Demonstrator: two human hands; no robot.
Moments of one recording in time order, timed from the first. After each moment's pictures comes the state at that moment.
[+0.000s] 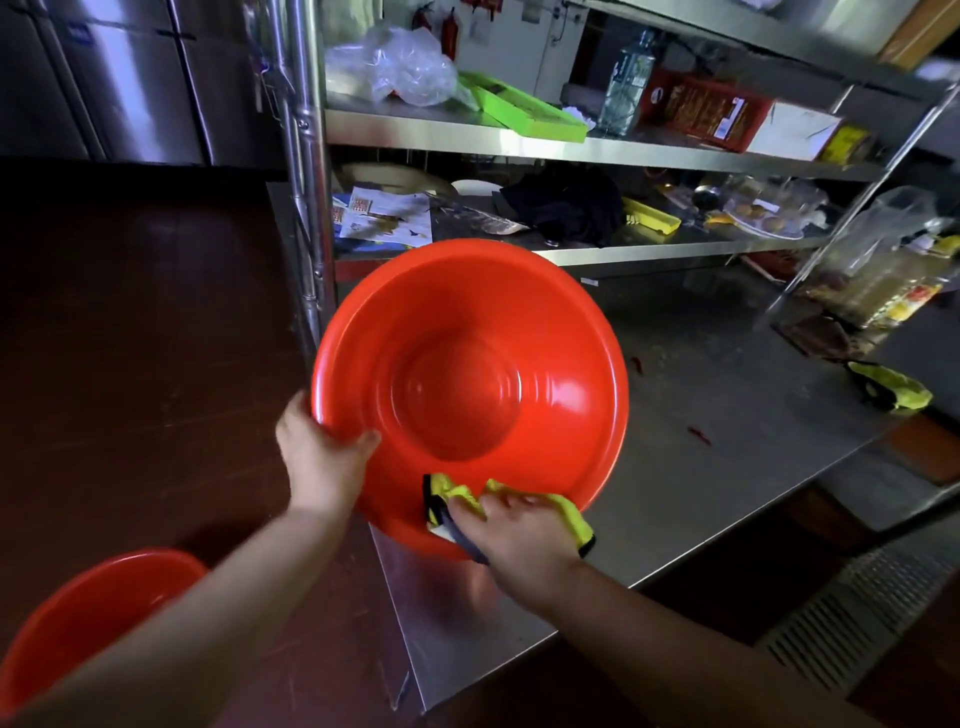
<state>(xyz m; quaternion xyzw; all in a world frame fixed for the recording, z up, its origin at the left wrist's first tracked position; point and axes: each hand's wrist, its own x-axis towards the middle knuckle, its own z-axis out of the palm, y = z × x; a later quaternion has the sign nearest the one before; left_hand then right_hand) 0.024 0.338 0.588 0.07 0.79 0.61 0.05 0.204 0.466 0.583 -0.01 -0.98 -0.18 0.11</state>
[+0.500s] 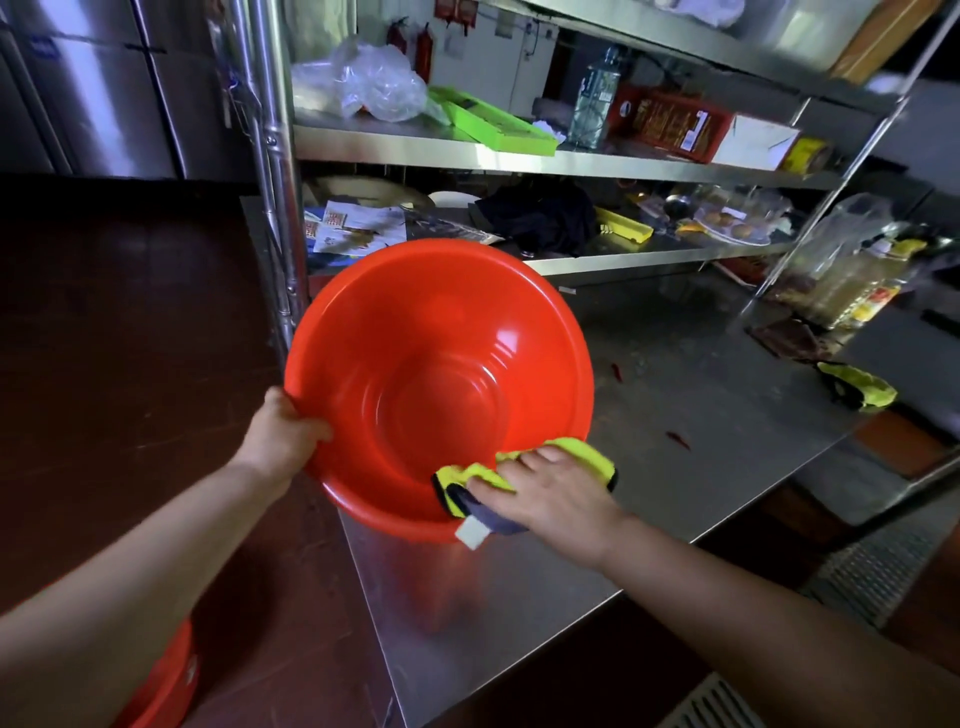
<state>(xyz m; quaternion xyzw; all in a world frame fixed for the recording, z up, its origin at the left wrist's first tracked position) -0.030 0.343 0.611 0.08 0.80 0.57 0.17 0.211 0.520 0.645 0.08 -0.96 -0.27 0.08</state>
